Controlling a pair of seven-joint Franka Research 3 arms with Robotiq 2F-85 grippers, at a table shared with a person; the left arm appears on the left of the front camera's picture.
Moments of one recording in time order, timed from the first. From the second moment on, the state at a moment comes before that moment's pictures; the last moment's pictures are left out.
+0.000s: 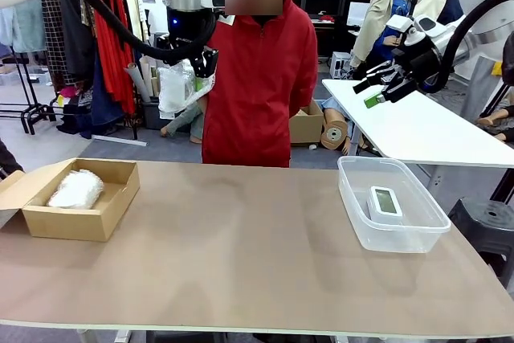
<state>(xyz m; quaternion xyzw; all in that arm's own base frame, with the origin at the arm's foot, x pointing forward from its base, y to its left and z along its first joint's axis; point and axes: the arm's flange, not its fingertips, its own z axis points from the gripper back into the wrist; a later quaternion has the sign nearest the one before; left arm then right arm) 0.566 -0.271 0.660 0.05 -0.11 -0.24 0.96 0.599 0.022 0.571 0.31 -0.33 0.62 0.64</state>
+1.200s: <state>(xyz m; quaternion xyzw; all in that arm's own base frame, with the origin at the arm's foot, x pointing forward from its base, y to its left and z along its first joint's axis) 0.566 -0.271 0.660 0.05 -0.11 -0.24 0.96 0.599 0.022 0.571 0.31 -0.33 0.62 0.64</state>
